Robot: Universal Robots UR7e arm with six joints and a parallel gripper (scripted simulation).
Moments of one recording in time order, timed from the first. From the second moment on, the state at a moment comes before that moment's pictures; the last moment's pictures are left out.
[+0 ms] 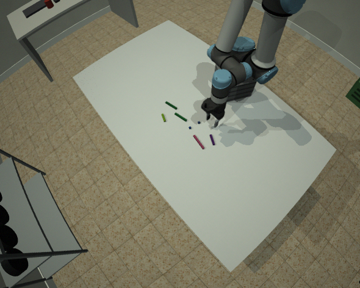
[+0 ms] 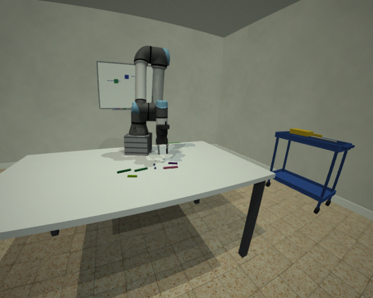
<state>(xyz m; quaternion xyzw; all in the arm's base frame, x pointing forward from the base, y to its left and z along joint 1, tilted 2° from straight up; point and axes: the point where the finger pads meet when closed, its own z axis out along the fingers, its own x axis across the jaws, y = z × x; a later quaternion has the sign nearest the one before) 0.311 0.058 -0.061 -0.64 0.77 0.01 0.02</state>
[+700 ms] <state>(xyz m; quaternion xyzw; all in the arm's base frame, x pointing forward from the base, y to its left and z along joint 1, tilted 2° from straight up) 0.325 0.004 -0.063 -0.64 0.77 0.01 0.02</state>
